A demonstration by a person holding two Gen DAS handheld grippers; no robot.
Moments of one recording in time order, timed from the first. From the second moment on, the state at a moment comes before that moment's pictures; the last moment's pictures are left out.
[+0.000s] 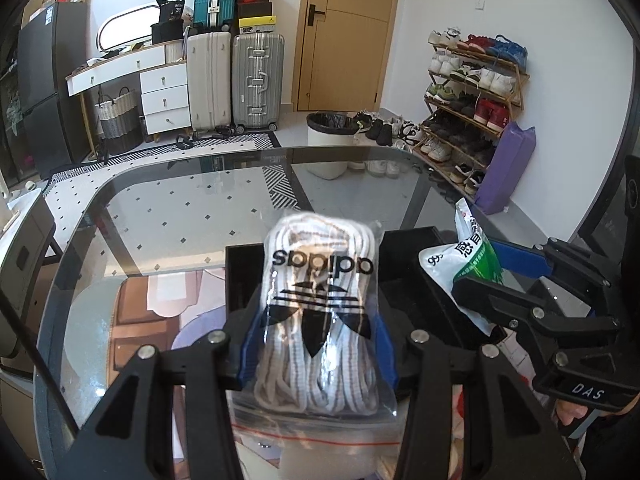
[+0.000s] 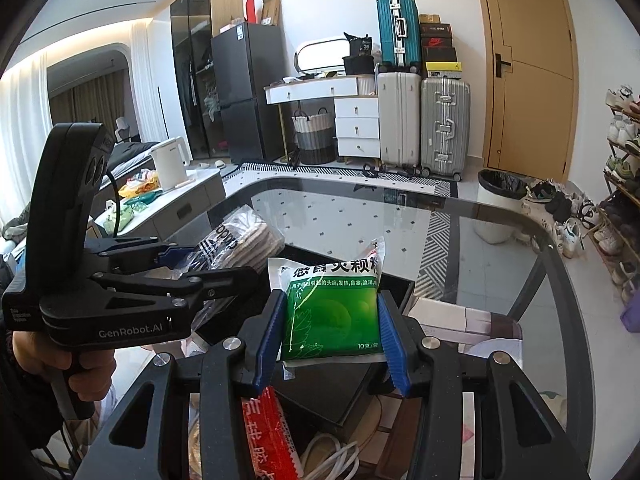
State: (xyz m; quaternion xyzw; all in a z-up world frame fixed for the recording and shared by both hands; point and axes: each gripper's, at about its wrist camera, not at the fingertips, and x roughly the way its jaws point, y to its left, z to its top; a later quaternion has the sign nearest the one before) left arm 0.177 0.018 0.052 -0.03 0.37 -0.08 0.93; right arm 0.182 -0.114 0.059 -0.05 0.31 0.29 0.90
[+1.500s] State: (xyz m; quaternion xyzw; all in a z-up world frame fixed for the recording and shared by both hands) left arm 0.079 0.043 0.062 0.01 0.33 -0.04 0.94; right arm 0.081 -0.162 0.072 -0.04 0.31 0.25 0.92
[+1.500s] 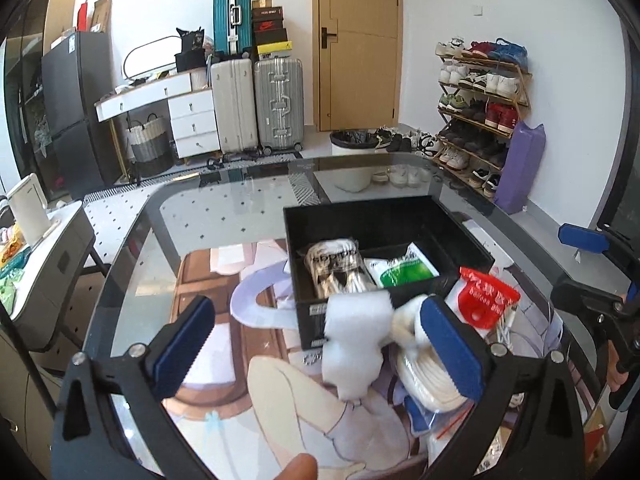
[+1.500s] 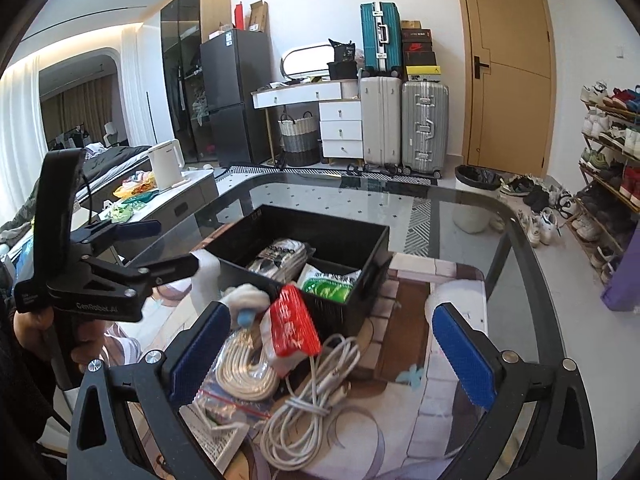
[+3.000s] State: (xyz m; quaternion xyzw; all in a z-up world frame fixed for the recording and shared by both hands) left arm 0.080 0.051 0.005 -0.01 0.39 -0.04 0.92; right arm 0.094 -0.160 -0.015 -0.03 0.42 0.22 0.88
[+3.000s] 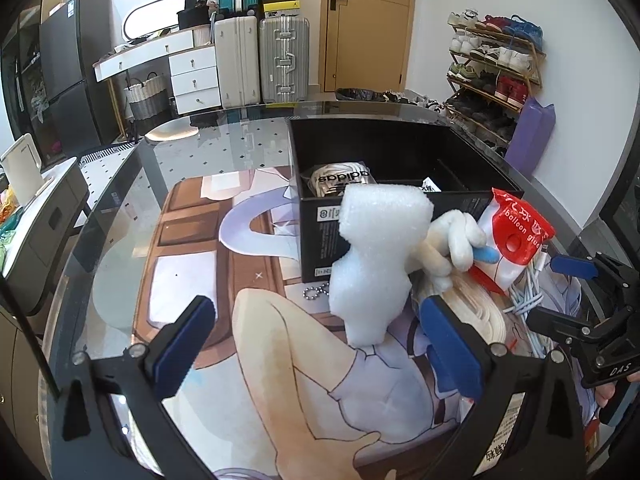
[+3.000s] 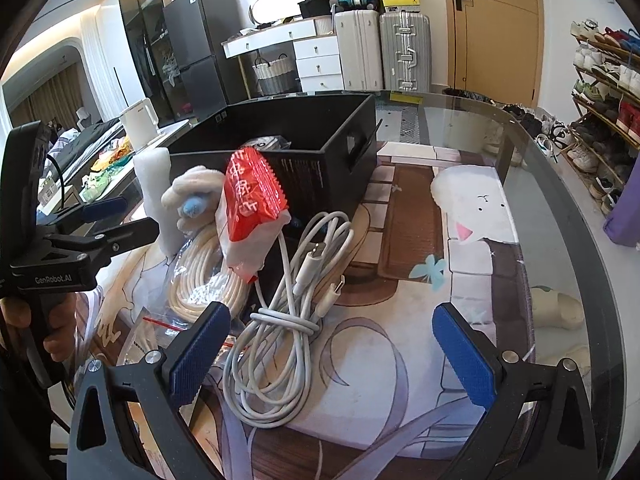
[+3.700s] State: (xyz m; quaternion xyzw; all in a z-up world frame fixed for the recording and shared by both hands) left arm 0.082 0.055 0.000 -0.02 0.40 -0.04 0.92; right arm 0.097 -0.173 -0.022 -0.07 0.44 0.18 0.88
